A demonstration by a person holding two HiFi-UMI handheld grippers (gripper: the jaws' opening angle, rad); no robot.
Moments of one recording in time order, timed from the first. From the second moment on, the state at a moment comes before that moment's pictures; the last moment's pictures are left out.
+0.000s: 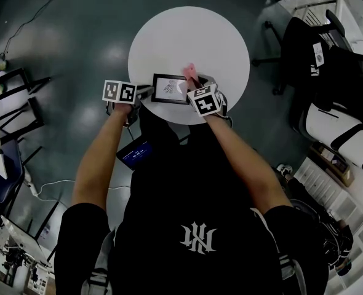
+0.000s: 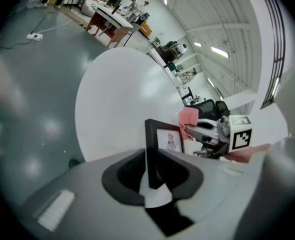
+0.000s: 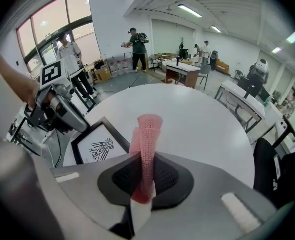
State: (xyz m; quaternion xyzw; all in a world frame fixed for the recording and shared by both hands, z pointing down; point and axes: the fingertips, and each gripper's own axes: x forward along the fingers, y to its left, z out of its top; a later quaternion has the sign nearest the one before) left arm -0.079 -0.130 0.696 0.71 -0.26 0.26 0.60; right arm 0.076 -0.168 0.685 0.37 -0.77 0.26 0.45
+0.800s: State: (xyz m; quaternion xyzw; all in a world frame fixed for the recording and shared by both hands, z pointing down) left arm -0.073 -0.131 0.700 0.70 -0.25 0.25 0.61; right arm -0.057 -0.148 0.686 0.27 -0.83 0.28 0.41
